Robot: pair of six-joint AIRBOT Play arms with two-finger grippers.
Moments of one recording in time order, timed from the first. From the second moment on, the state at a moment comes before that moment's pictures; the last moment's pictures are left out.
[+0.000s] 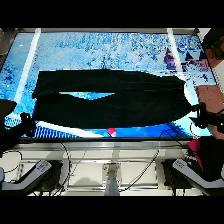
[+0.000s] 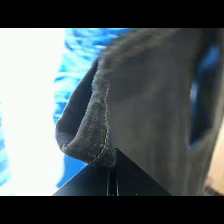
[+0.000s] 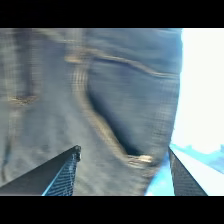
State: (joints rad) left arm 0.95 -1.08 0.38 0.42 -0.89 -1.13; right arm -0.87 -1.15 0.67 -0.86 1.02 1.44
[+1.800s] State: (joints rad) left arm 0.87 -0.69 0.63 0.31 -0.88 -1.06; right arm -0.89 -0.70 0.74 -0.86 1.21 1.63
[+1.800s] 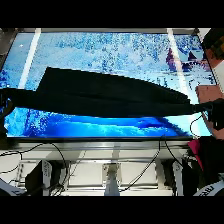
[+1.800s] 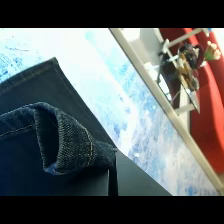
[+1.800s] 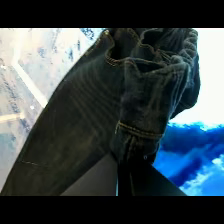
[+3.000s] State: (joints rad) left arm 0.27 -1.85 1.57 -0.16 -0.43 -0.81; right arm -0.59 -1.68 1.50 -0.82 0.91 1.89
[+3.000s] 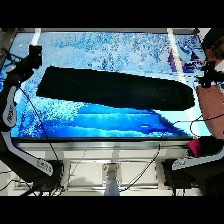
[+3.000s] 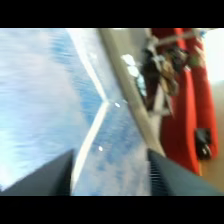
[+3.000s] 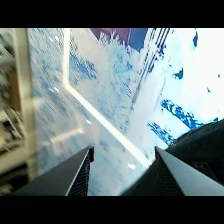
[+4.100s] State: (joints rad) left arm -0.66 -1.85 1.66 0.62 -0.71 -1.35; right arm -0.96 -1.54 0.90 -0.65 1.11 1.36
